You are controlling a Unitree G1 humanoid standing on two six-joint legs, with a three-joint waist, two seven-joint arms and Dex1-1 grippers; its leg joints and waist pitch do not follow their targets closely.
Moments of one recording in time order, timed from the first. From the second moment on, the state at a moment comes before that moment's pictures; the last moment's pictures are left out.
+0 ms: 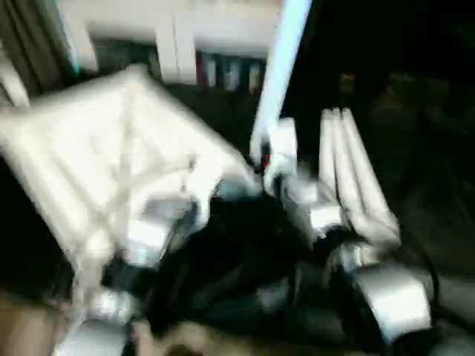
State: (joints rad) left arm -0.56 0.15 -0.17 0.26 -0.01 0.78 -0.46; right arm -0.89 0.05 0.00 1.12 0.11 -0.11 0.24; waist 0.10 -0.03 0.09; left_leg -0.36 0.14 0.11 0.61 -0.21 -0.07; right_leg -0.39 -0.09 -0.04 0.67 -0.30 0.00
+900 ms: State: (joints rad) left arm -0.52 0.29 -0.21 0.14 -0.04 0.80 -0.59; right arm -0.93 0.04 -0.05 1.12 0.05 -0.04 0.49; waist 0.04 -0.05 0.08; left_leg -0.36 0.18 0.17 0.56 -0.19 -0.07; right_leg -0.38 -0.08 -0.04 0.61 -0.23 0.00
